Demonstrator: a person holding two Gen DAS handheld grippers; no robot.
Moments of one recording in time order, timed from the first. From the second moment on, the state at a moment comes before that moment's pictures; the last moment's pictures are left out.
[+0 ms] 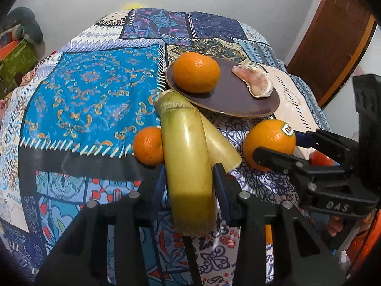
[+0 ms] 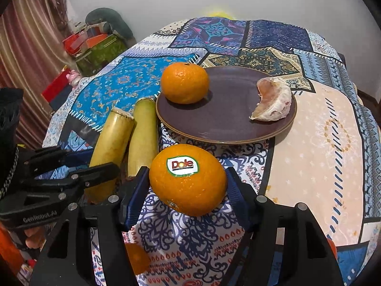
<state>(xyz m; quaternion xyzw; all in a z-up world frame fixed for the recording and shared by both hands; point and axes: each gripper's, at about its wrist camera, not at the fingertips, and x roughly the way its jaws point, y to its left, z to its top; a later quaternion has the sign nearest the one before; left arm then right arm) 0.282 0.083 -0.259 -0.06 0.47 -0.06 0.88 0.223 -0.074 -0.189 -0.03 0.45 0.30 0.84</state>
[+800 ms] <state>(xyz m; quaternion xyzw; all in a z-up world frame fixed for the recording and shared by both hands) 0.281 0.052 -0.202 -0.03 0.40 -0.08 0.91 0.219 -0.105 -0.151 -0.02 0.40 0.27 0.87</state>
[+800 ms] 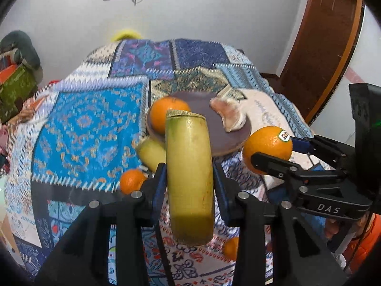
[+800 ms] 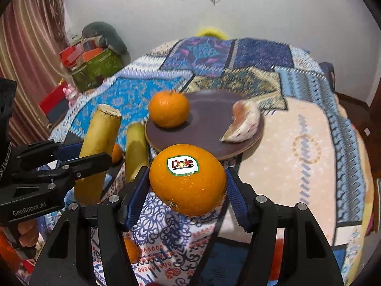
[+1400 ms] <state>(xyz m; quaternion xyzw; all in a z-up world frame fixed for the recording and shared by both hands) 0.334 0.022 -0.171 -0.03 0.37 -0.08 0.93 0.252 -0.140 -0.095 0.00 0.32 0.23 0.92</state>
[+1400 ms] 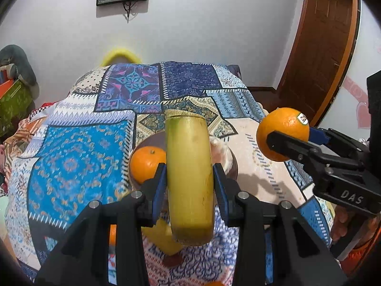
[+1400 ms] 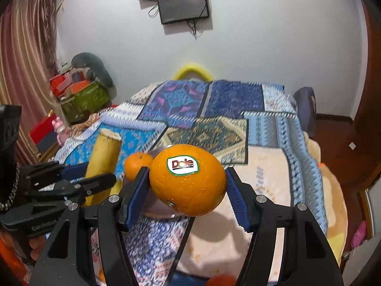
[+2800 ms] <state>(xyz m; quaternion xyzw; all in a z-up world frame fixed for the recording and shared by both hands) 0.374 0.044 -0.209 -0.01 0.40 -0.04 0.92 0.294 -0.136 -0.131 0.00 0.36 0.24 0.90</state>
